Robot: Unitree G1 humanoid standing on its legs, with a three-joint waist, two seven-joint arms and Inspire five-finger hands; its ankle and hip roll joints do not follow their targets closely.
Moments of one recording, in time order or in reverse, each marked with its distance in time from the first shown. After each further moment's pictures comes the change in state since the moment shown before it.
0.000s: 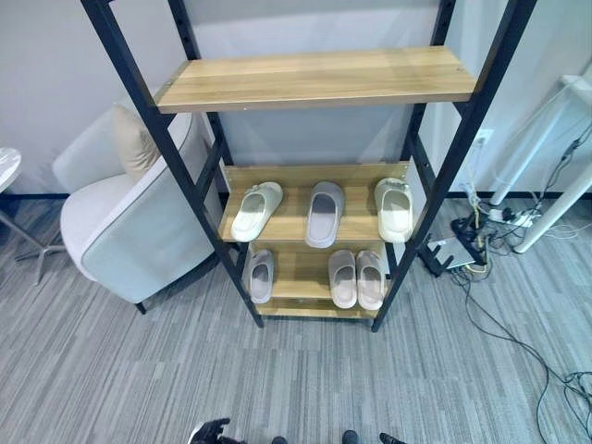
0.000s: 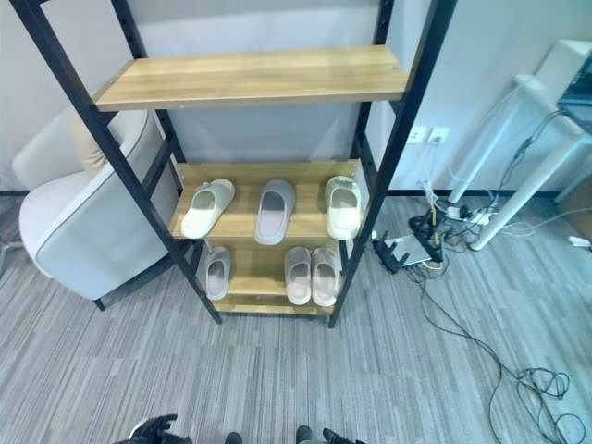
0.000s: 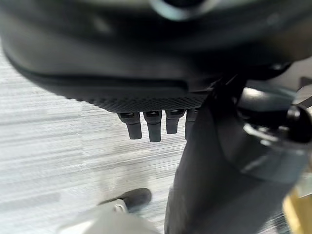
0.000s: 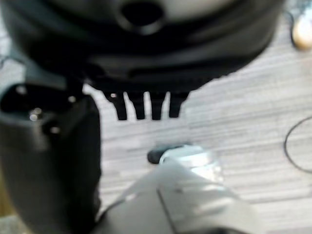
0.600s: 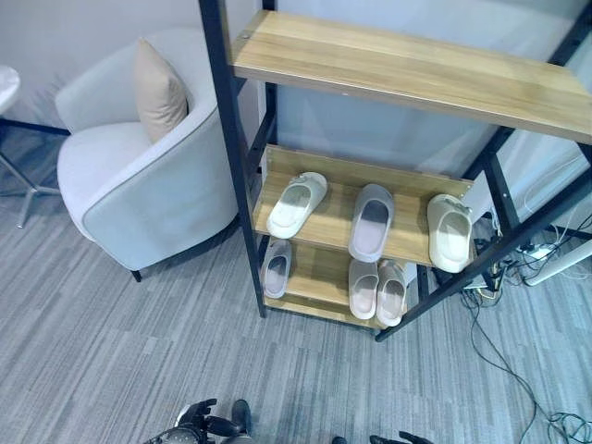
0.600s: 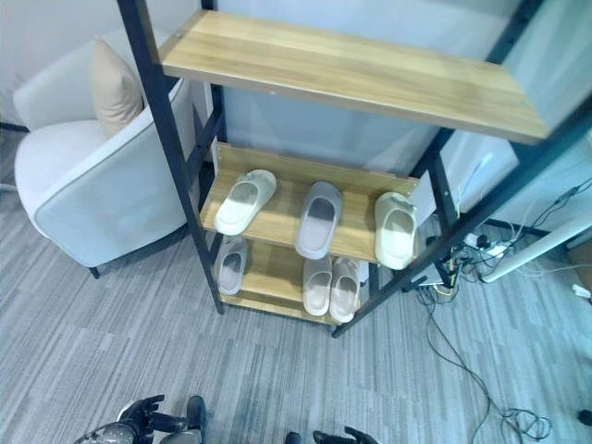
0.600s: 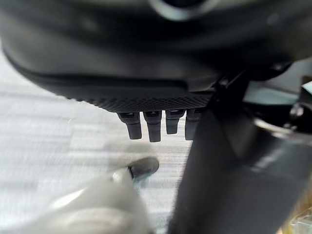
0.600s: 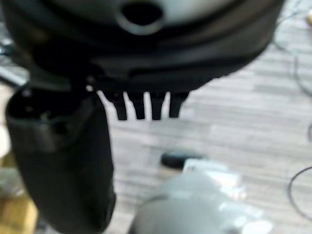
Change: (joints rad) left arm -0.048 0.077 0.080 0.030 0.022 0.006 -0.003; right arm 0.041 0.025 0.078 -0.164 -0.099 0.003 -0.021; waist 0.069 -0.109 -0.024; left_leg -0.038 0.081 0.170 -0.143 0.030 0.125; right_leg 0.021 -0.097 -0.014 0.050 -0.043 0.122
